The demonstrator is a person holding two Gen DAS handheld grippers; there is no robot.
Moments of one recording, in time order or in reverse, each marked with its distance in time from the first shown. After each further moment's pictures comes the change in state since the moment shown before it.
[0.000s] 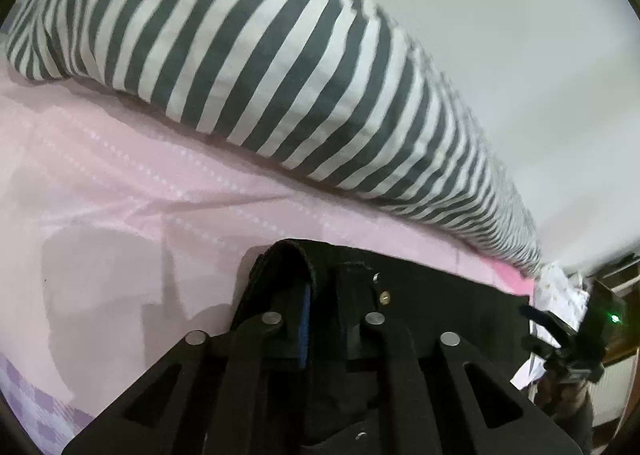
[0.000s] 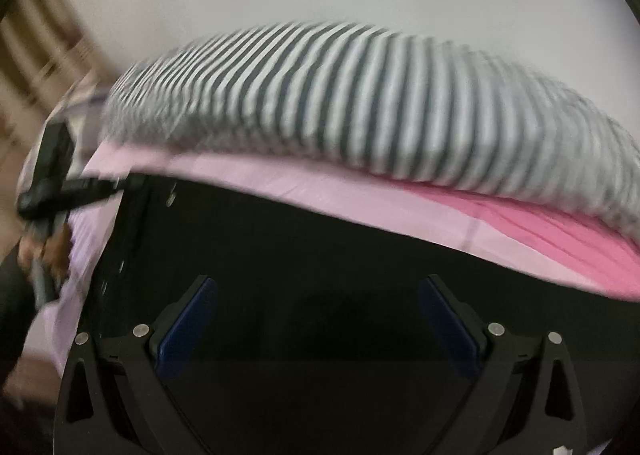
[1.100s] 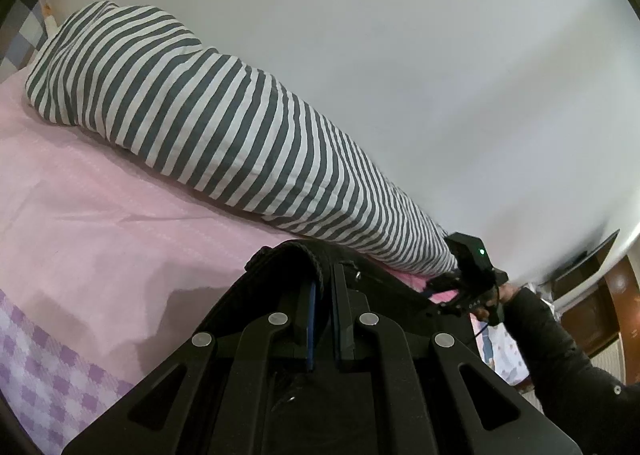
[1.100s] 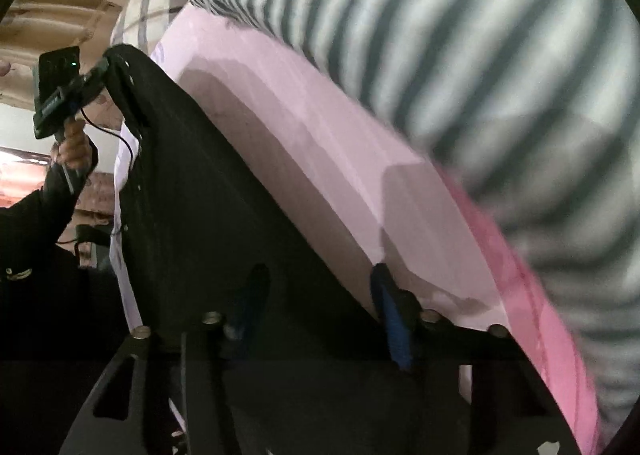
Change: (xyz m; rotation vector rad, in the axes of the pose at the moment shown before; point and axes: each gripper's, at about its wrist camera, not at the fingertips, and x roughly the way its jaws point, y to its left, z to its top) left arm -0.090 -0.034 -0.036 0.055 -0.190 -0.193; right arm 0.073 -0.073 0.051 -0.339 0.552 0.425
